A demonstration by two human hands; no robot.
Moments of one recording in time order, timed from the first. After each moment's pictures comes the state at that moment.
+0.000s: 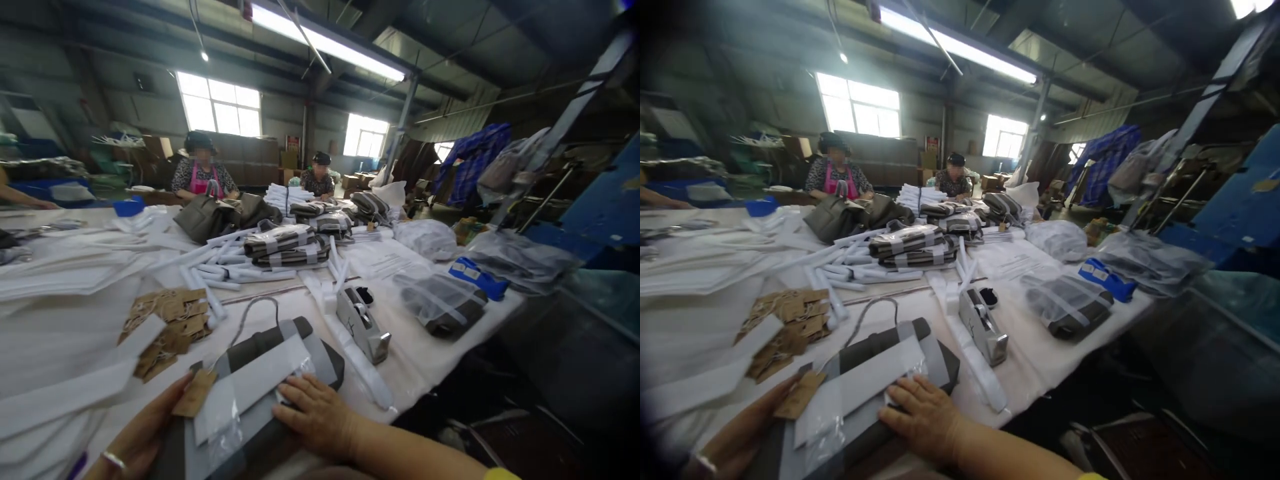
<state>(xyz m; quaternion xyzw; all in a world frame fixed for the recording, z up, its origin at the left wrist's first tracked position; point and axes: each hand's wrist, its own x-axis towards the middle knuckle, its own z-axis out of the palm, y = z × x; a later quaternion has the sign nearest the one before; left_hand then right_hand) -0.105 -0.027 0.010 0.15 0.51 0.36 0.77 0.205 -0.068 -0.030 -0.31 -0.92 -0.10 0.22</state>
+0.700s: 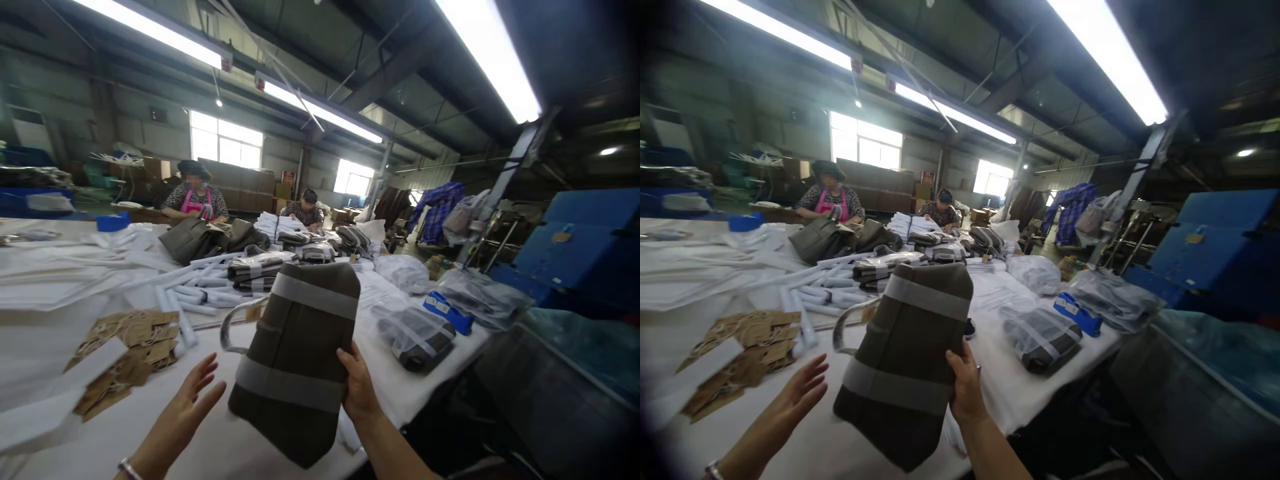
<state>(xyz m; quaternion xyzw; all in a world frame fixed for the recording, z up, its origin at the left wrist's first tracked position) -0.020 -0.009 0.029 0.53 0.53 0.46 0.48 0.279 -0.042 0.056 -0.29 -0.33 0.54 0.72</state>
